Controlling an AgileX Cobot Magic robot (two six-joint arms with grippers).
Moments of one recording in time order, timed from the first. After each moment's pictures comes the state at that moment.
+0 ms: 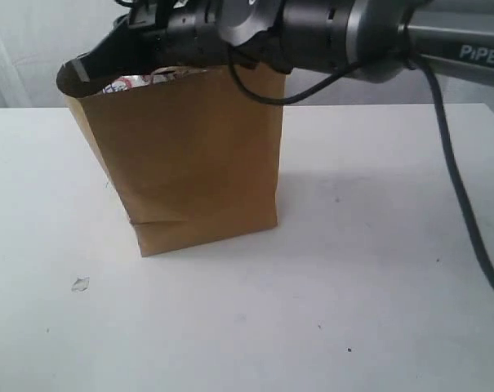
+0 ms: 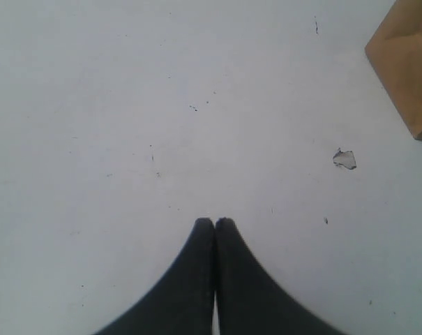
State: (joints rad) left arm 0.01 0.00 0.01 -0.03 0.55 -0.18; right arm 0.72 1.91 -1.67 0.64 0.23 -0.68
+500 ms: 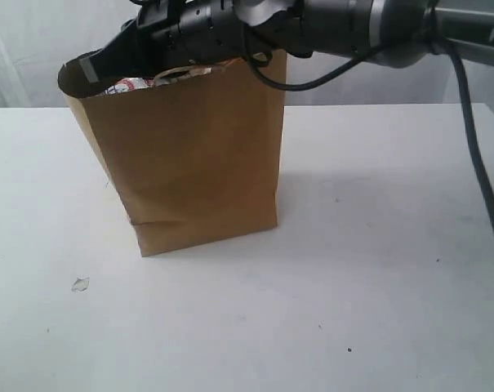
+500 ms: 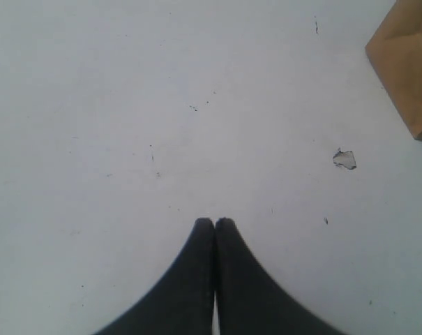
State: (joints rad) left arm 0.01 0.00 0.01 -0.03 0.55 -0.18; right arm 0.70 1.88 -1.67 0.64 0.34 -0.65
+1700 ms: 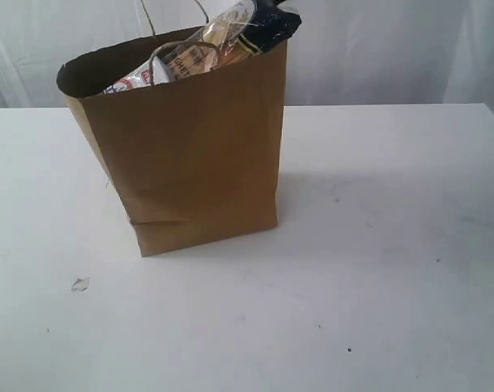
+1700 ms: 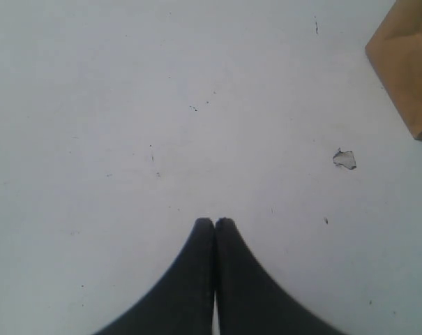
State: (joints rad) left arm 0.01 0.00 0.01 -0.03 0.55 -0.18; right arm 0.57 1.60 -1.67 -0.61 0.77 0.19
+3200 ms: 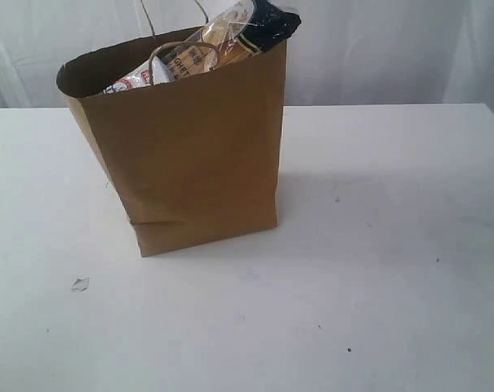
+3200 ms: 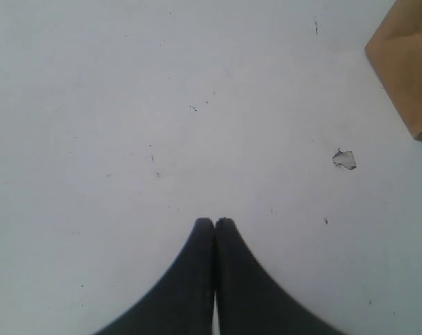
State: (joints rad) left arm 0.01 0.00 0.01 -0.03 0.55 -0.18; right arm 0.05 0.01 -0.67 -0.20 0.42 0.22
